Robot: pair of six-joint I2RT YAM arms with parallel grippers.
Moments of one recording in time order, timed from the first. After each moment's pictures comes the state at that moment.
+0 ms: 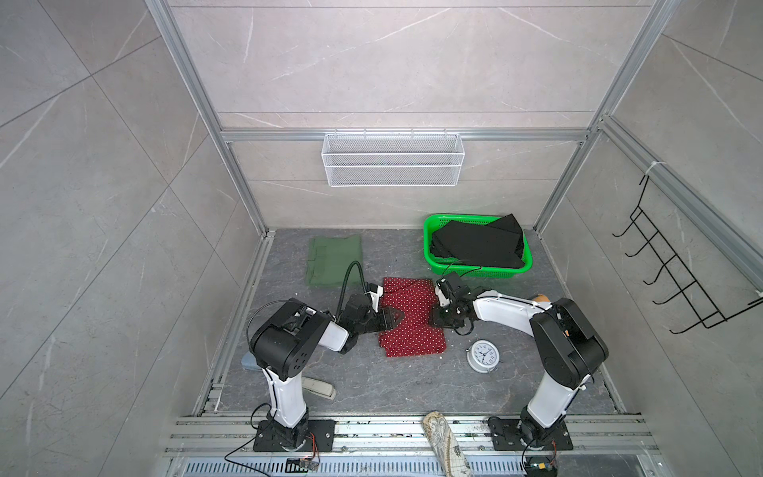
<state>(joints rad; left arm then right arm) -0.56 1.86 0.61 0.70 0.46 -0.74 0.52 1.78 1.03 -0.43 -0.16 0.50</state>
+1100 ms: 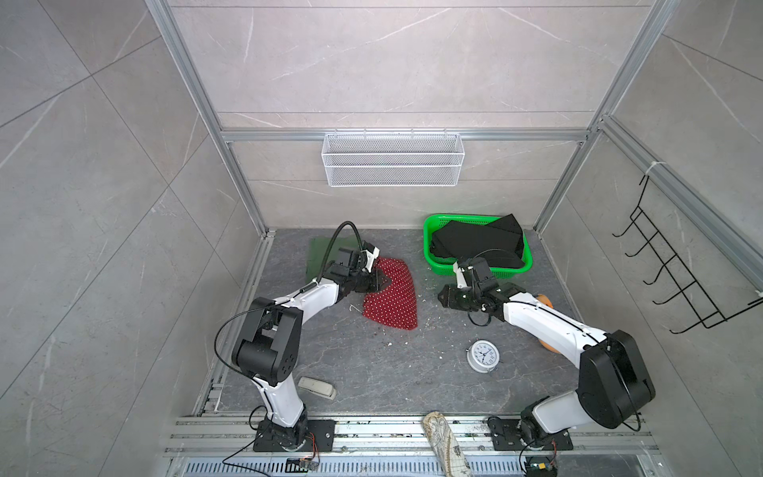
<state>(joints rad) -0.38 1.78 1.18 -0.15 0.59 -0.35 0.45 1.50 1.00 -0.42 -0.11 0.50</state>
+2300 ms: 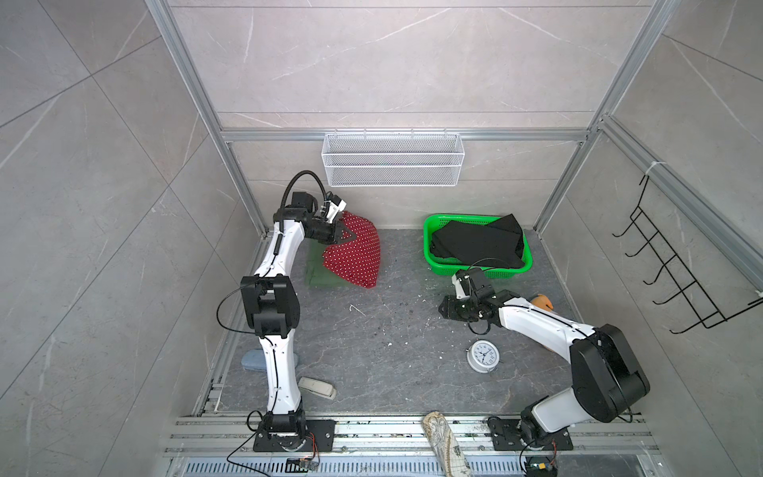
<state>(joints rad) -0.03 2.22 2.18 -1.02 0.88 0.18 0.44 1.53 0.92 -0.38 -0.14 0.50</state>
